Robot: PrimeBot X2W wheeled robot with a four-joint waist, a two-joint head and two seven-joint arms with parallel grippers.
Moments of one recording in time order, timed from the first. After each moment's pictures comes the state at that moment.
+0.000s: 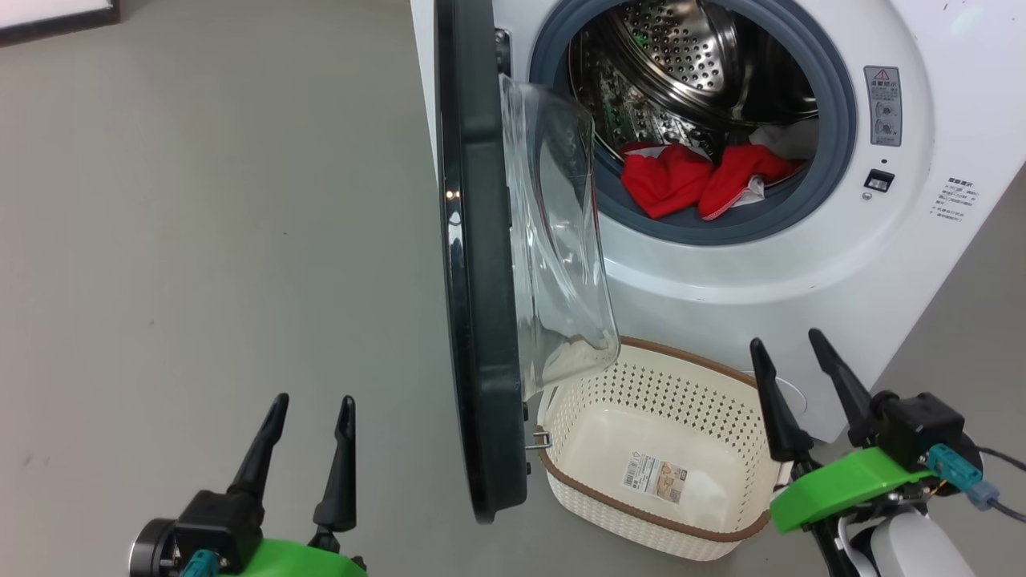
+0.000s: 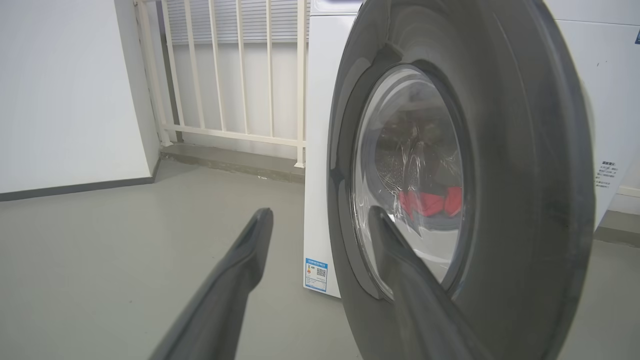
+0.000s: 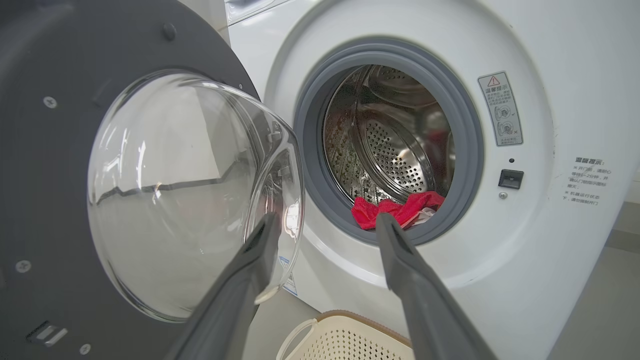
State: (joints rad) left arm -0.10 0.04 -0.10 0.20 -0.19 -0.03 -0.26; right arm -0.15 -0.05 0.02 0.32 0.28 0.12 -0.26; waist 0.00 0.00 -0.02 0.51
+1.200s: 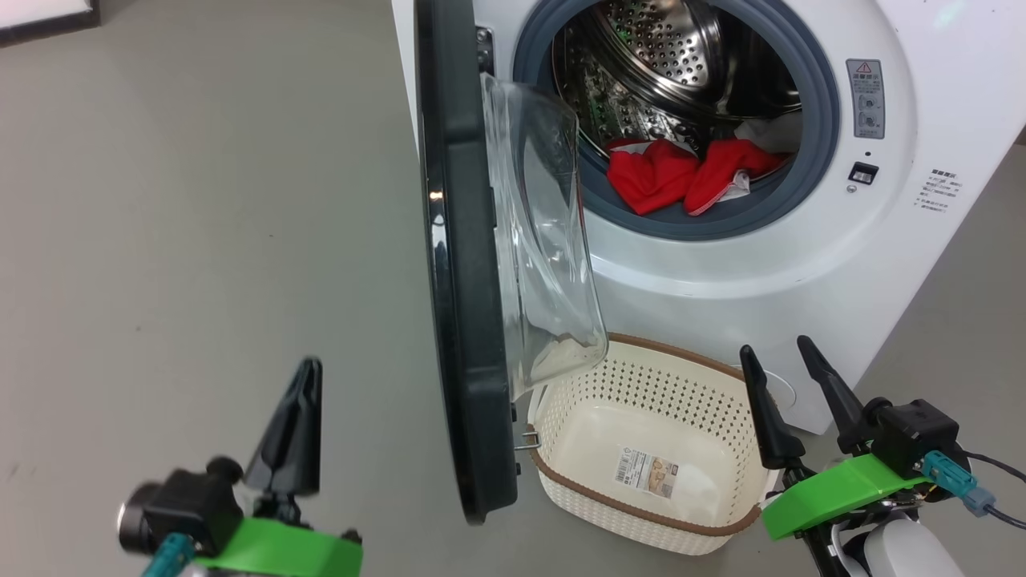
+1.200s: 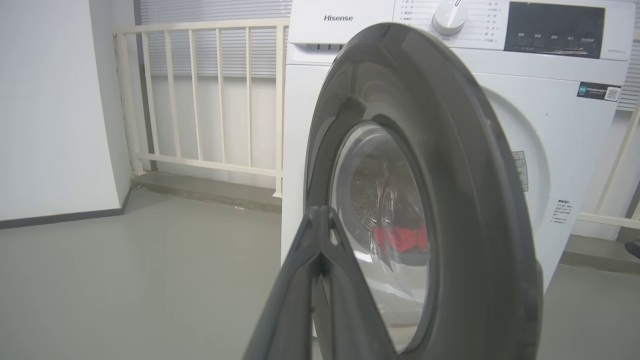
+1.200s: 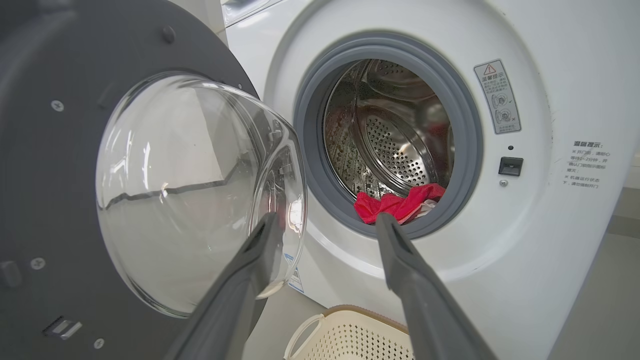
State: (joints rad) left arm -0.11 0.04 -0.08 0.14 -0.22 -0.08 -0.26; right arm -0.14 -0.05 0.05 0.31 0.32 0.12 -0.26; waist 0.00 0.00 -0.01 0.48
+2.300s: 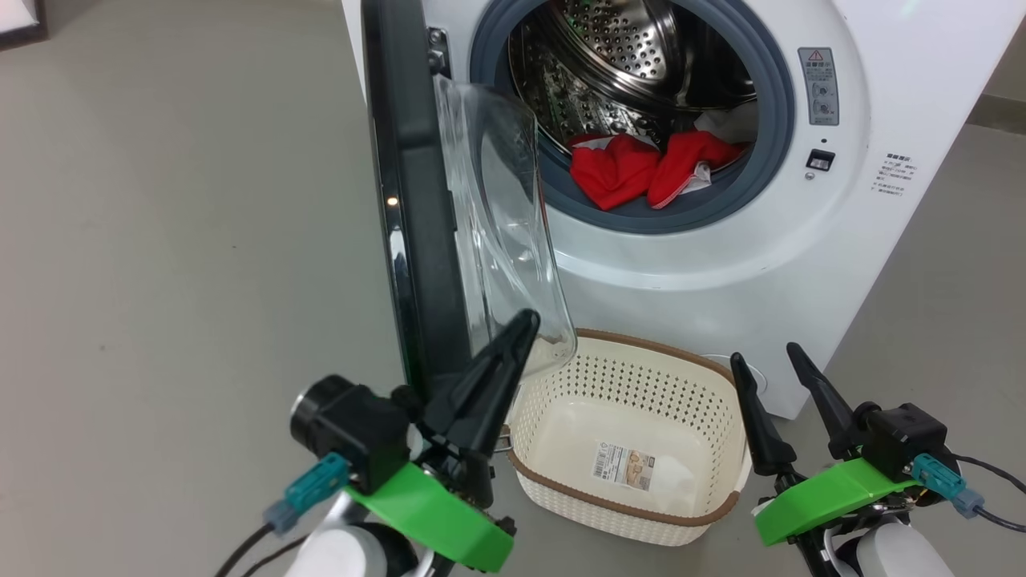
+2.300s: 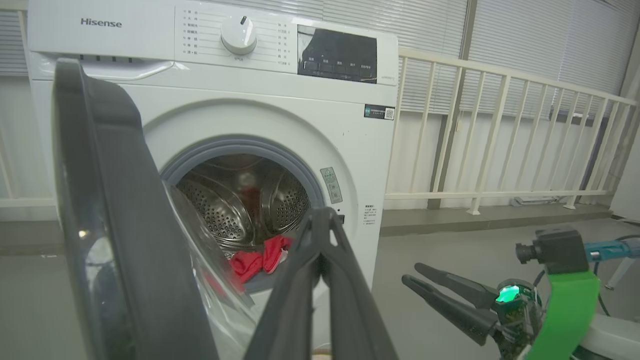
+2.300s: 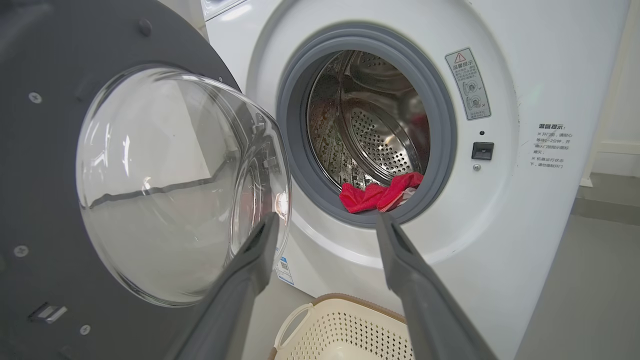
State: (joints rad) left arm -0.33 0.05 -0.42 -0.02 -0.36 -0.12 -0.09; right arm -0.14 -0.05 0.07 0.32 0.32 0.12 -0.26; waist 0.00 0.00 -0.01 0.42
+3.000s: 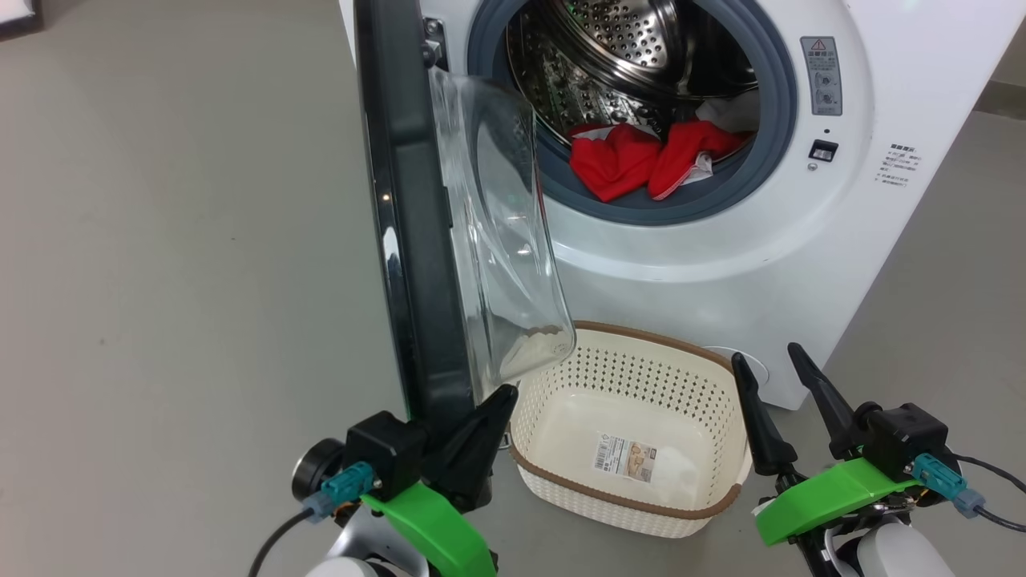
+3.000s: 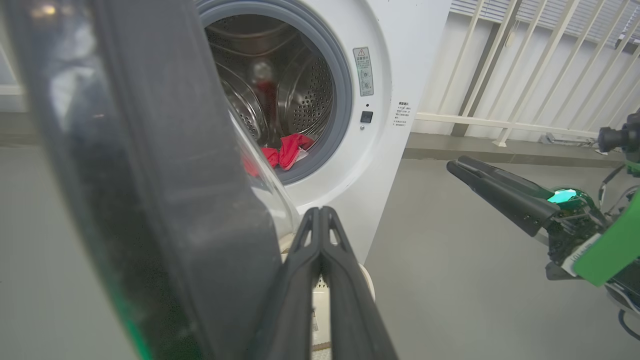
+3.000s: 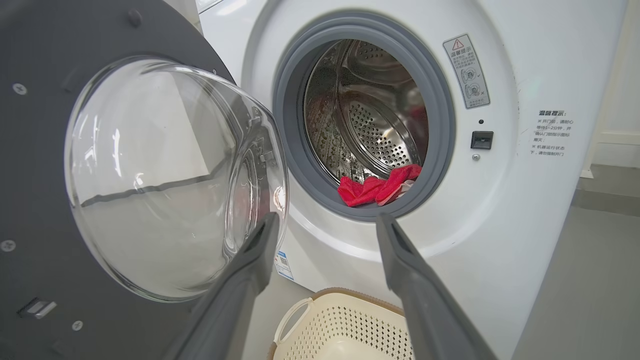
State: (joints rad) left arm -0.28 0.08 -0.45 0.16 -0.39 -0.09 0.02; right arm -0.14 -0.05 0.07 0.32 0.32 0.12 -0.26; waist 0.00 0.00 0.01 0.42
